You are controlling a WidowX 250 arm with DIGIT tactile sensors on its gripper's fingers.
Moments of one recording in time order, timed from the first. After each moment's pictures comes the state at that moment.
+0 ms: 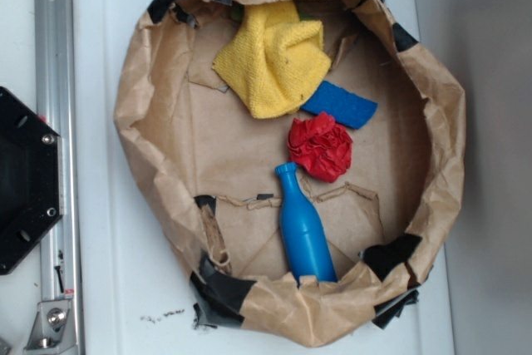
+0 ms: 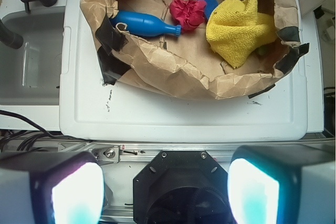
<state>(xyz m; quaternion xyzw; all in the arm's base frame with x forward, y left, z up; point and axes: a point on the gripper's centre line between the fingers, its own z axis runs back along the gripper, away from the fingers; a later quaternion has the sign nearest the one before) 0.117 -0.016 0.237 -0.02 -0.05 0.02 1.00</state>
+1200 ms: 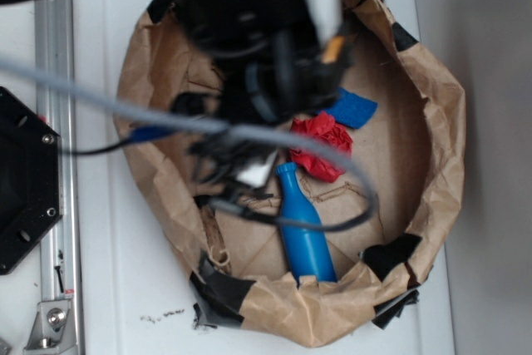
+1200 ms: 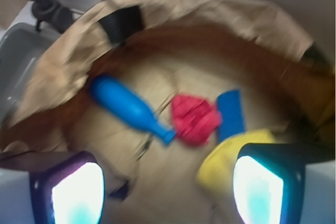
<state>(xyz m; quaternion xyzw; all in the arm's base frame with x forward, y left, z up) 0.266 0.040 0.152 -0.06 -0.12 -0.19 0.97</state>
